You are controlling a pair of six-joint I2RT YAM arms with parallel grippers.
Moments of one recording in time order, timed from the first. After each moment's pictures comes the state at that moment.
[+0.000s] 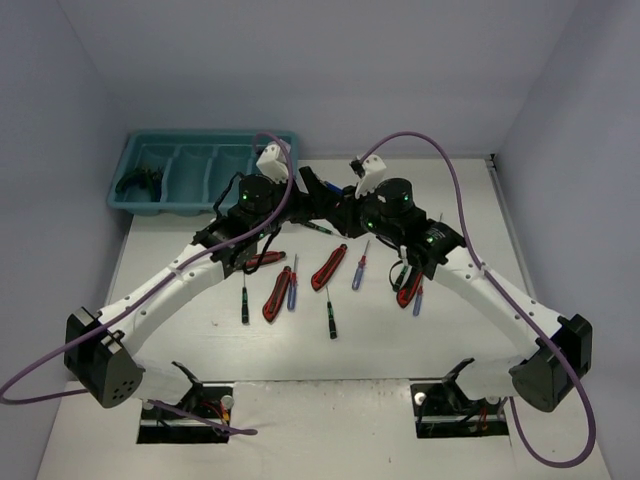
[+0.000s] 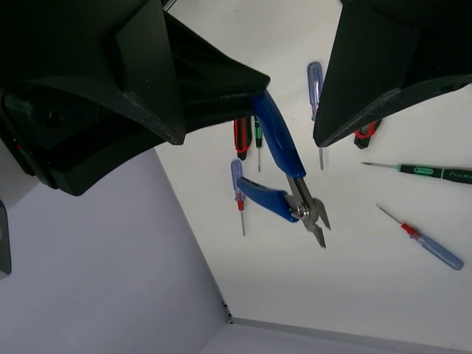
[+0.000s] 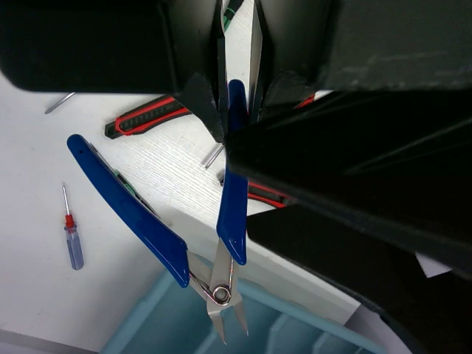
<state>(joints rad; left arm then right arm) -0.67 1.37 1.25 -0.06 0.04 -0.69 0.65 1.32 1.17 -0.20 -0.10 0.28</state>
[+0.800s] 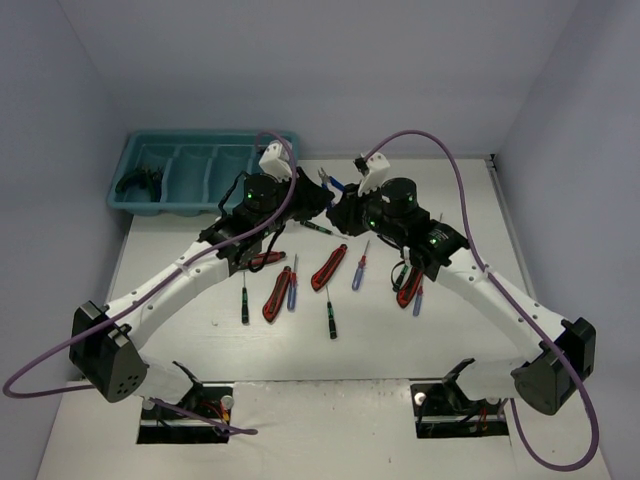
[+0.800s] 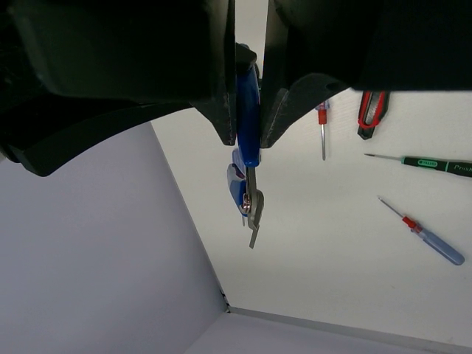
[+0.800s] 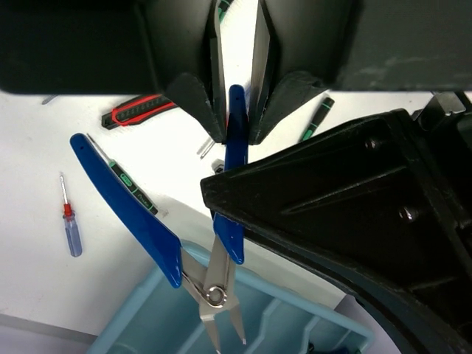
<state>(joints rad) -0.68 1.40 1.25 -0.02 0.00 -0.71 0.65 1.29 1.17 -0.18 -0.11 0.30</state>
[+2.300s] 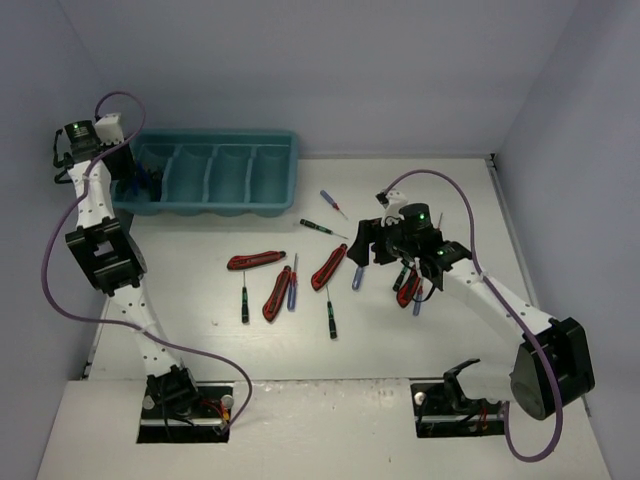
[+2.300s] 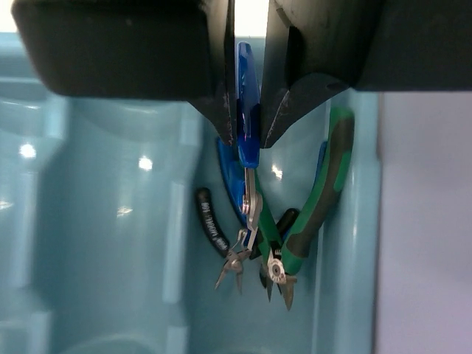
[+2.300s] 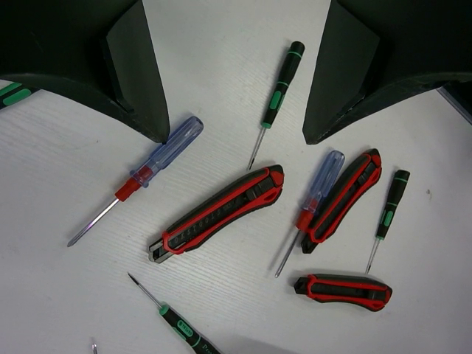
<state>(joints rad) 0.43 2.32 2.31 -0.73 0.37 0.19 0.45 1.27 0.85 -0.19 -0.28 0.29</state>
